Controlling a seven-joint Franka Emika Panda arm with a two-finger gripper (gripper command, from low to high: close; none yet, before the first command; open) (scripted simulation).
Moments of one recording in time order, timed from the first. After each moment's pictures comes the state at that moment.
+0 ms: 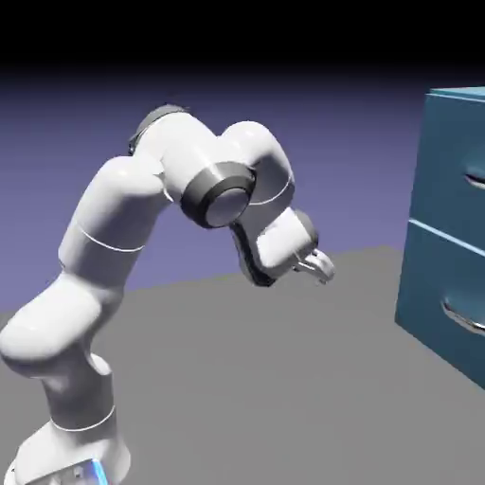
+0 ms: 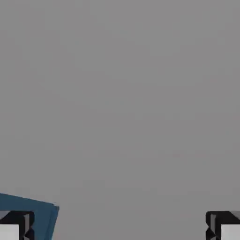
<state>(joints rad) -0.69 0.61 1.02 -2.10 -1.65 2.80 -1.27</state>
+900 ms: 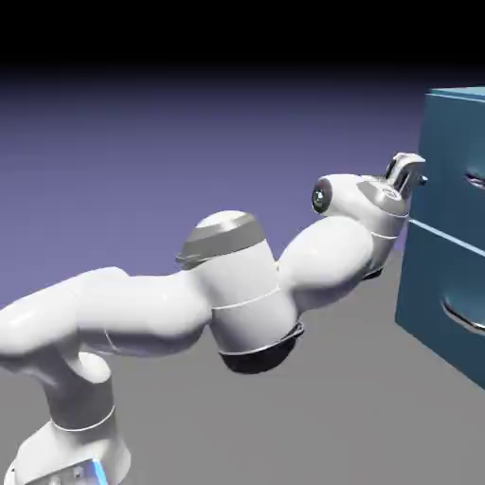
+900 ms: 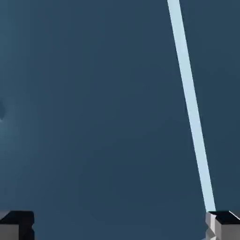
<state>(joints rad) -1.10 1.30 1.62 -1.68 -2.61 2.66 -2.44</state>
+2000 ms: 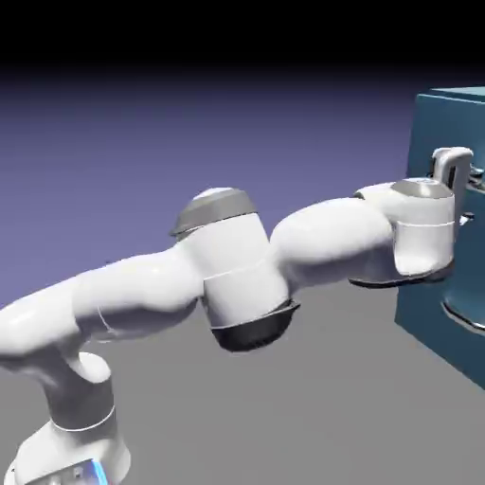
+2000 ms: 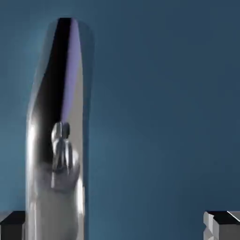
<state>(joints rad) -1.03 0.99 1.36 -1.46 -2.83 2.81 -2.05</state>
